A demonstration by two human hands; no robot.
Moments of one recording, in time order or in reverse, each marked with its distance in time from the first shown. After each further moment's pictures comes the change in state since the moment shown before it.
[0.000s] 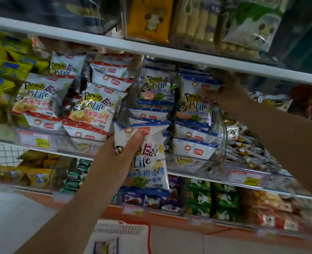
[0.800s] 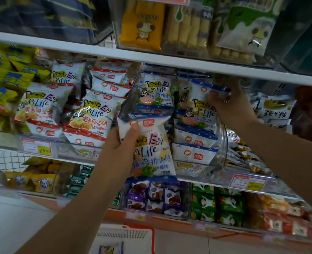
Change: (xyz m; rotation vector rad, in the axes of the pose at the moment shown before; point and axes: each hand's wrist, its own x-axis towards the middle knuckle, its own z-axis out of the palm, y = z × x) left_hand 0.017 0.011 0.013 -0.121 0.043 -0.034; right_hand -0.023 0.016 0.000 -0.125 0.190 -0.065
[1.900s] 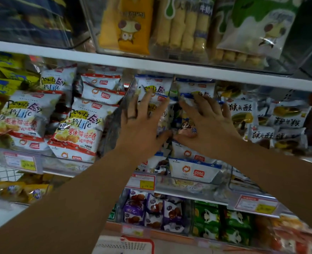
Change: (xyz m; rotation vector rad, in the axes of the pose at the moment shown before) left_hand 0.114 -0.004 0.054 1.249 0.008 0.705; right_hand -0.024 -0.028 0.031 -0.743 -0.323 -0.341
